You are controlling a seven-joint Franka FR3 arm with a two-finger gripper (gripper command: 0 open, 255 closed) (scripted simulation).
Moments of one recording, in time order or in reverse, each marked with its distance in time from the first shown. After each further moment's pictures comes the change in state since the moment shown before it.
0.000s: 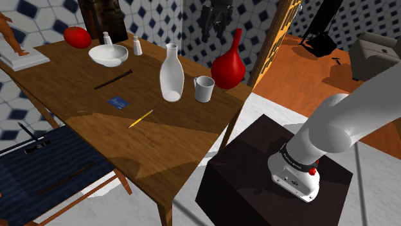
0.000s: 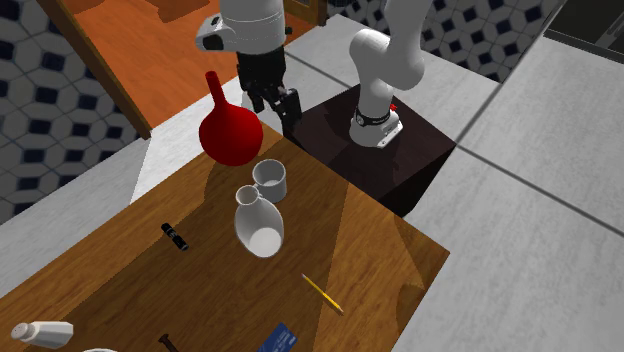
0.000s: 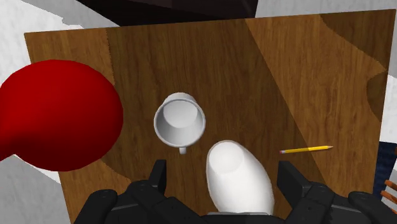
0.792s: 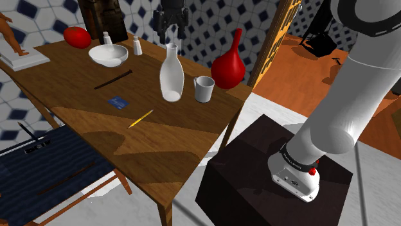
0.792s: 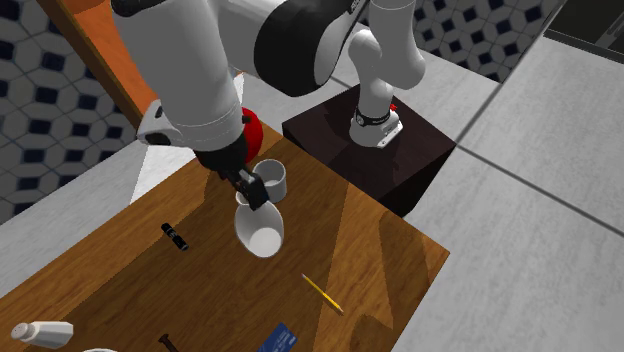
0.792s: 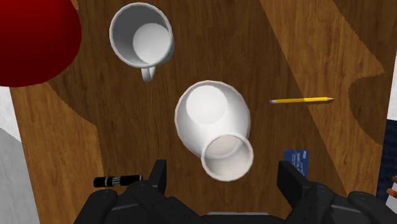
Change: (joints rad) arm 0.064 0.480 0.085 0.466 -0.116 -0.010 0.133
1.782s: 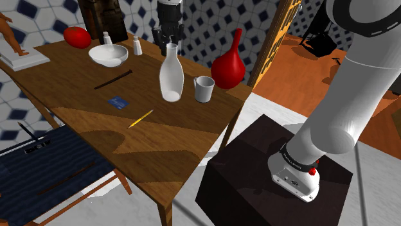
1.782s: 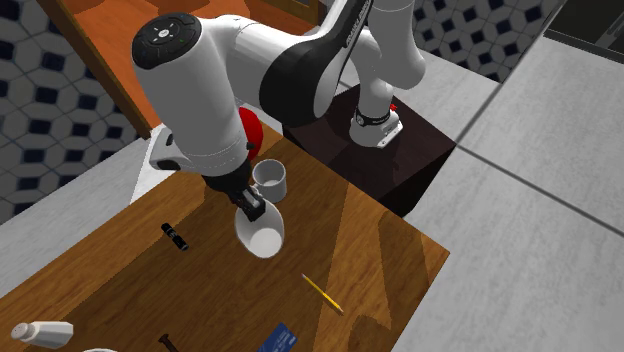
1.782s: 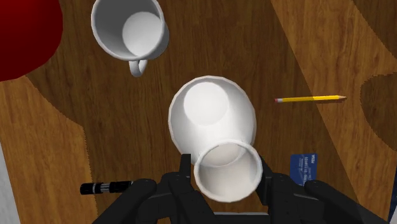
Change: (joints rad) arm 0.007 0.026 0.003 -0.069 -0.009 0.095 0.012
